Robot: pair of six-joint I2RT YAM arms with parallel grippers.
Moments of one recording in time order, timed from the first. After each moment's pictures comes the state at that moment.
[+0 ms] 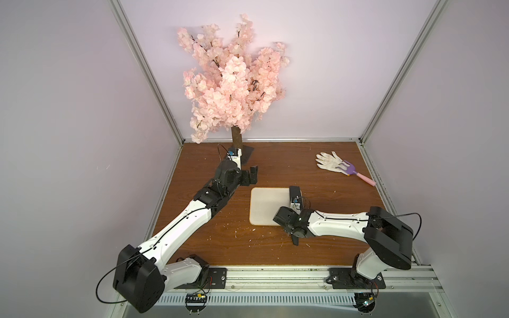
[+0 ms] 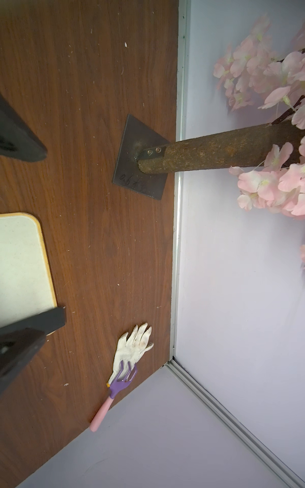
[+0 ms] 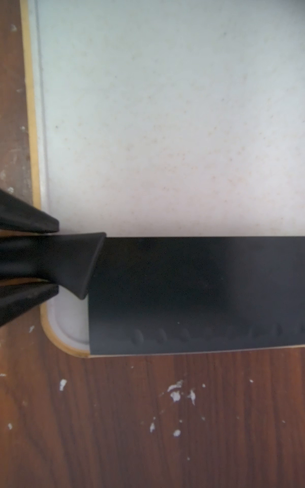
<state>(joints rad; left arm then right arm) -0.50 1.19 0.93 -0.14 -0.15 -0.31 1.04 1.63 0.88 -0.57 0.45 1.06</state>
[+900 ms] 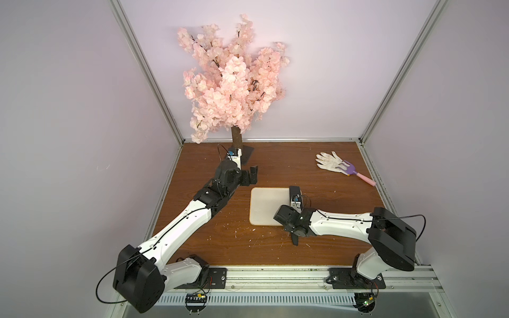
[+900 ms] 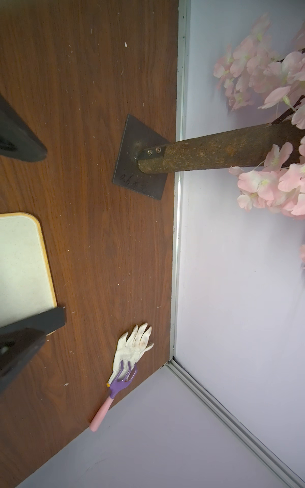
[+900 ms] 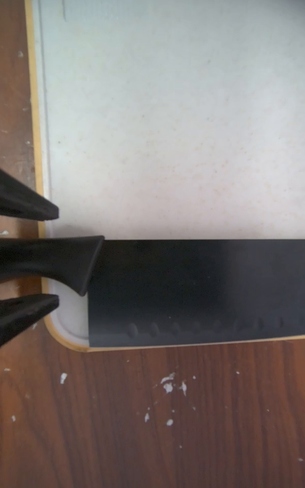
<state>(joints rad) -0.50 1.19 0.93 -0.14 -0.15 -0.31 1.03 1.60 0.89 -0.59 0.45 1.06</state>
